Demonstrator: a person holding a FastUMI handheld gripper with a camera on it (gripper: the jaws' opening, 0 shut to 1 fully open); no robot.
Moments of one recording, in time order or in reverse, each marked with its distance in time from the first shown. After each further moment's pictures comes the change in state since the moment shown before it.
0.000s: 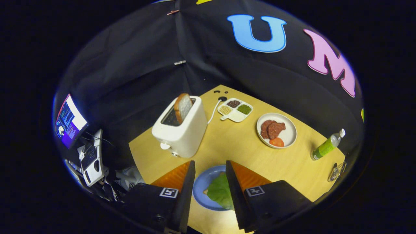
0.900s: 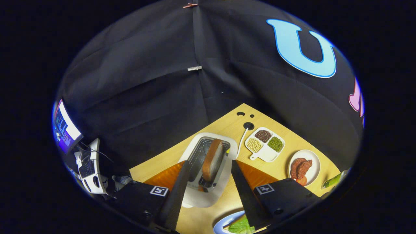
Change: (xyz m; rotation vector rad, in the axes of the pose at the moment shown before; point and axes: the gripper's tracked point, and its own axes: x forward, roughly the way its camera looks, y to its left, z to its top) arm 0.158 0.081 0.105 -0.050 0.005 0.019
